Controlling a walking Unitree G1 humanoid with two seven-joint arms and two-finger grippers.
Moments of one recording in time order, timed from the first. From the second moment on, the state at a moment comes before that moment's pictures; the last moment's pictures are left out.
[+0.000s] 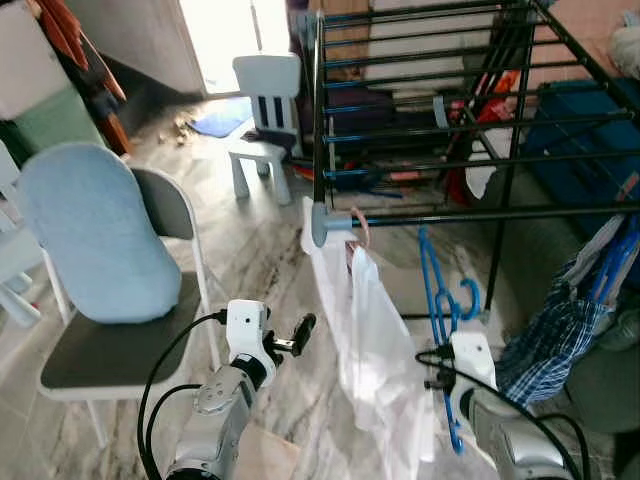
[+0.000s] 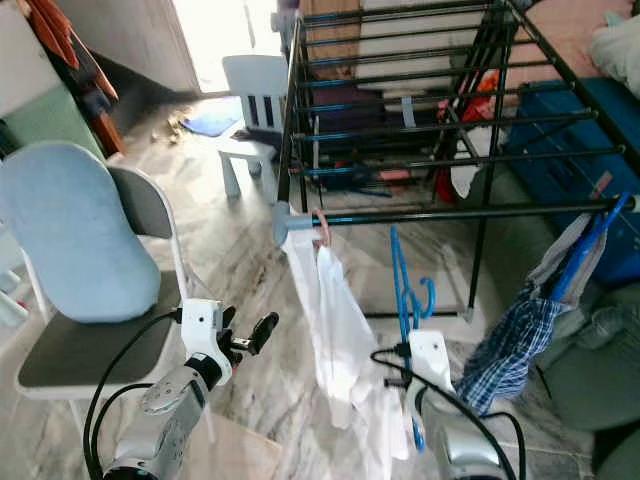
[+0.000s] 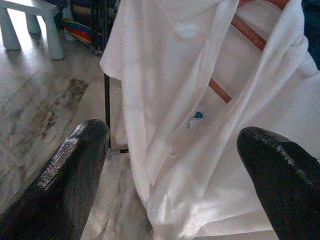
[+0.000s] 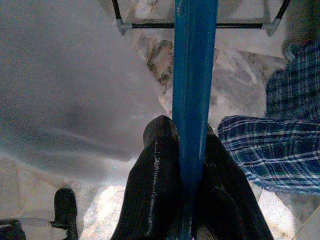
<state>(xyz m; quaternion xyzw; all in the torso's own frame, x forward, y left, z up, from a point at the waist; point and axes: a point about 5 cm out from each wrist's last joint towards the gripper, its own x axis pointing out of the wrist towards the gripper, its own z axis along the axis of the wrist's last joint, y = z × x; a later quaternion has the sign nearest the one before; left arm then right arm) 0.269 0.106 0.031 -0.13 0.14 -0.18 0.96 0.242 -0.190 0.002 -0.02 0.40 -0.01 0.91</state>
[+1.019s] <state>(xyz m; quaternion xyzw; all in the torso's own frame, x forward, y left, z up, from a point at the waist) 0.265 0.115 0.025 -0.12 0.15 -0.17 0.97 0.235 -0.176 0.000 -0.03 0.42 0.03 0.91</state>
